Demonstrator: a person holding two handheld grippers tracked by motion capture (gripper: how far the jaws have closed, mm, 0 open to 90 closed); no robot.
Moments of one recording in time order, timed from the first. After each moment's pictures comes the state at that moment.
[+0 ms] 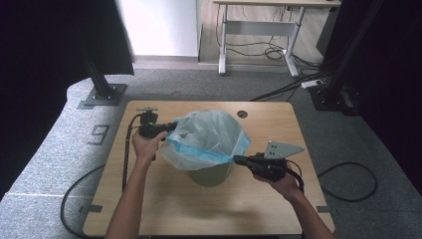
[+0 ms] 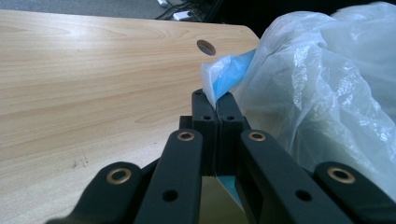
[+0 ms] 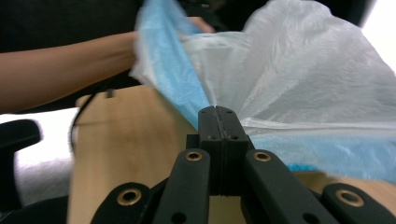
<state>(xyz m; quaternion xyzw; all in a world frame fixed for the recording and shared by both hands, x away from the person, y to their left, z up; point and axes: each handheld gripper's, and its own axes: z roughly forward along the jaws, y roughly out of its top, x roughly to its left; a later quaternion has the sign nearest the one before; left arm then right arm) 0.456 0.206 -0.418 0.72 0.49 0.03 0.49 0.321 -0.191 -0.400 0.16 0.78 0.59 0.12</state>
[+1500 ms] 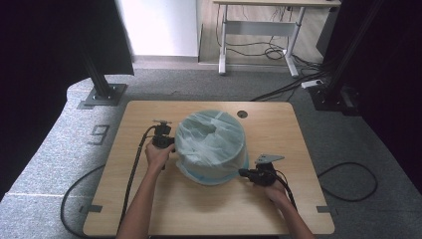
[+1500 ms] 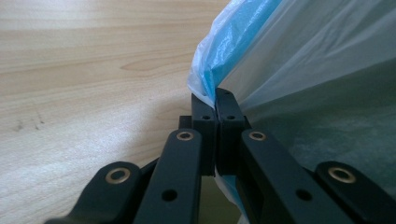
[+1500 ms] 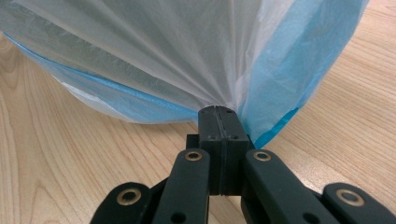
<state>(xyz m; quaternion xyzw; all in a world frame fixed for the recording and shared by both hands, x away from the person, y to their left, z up) 0.471 0.179 -0.489 0.74 0.49 -0.03 0.45 0.379 -0.209 -0.552 0.35 0.81 0.47 0.07</state>
